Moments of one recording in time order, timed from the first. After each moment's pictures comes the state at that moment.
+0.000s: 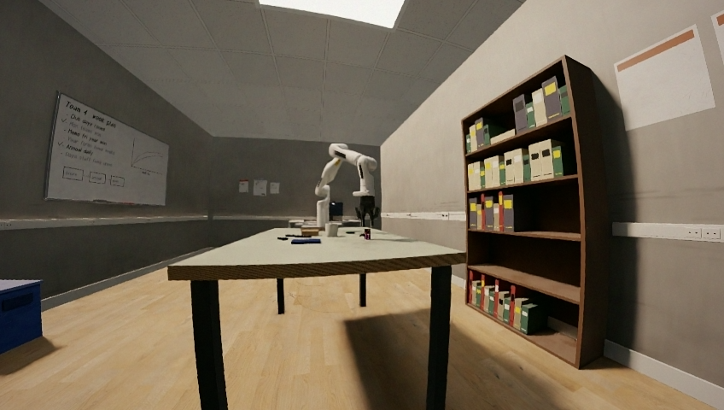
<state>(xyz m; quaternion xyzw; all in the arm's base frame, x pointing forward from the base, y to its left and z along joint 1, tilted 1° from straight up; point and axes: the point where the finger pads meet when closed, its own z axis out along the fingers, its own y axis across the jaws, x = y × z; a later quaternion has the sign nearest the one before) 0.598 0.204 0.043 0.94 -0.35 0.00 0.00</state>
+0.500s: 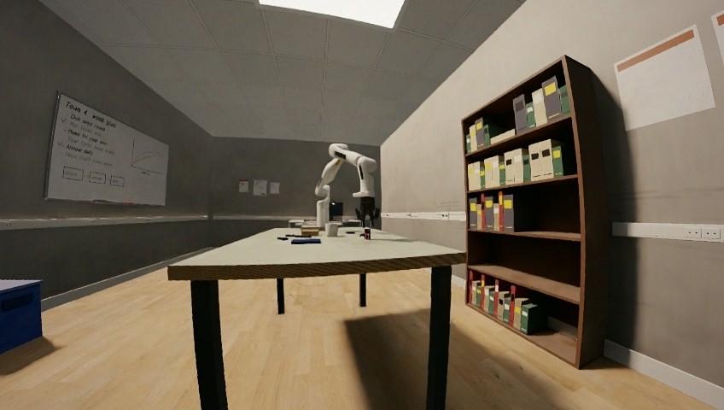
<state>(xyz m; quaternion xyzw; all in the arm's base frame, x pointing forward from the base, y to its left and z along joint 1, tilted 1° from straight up) 0.598 0.204 0.038 0.94 -0.35 -0.01 0.00</state>
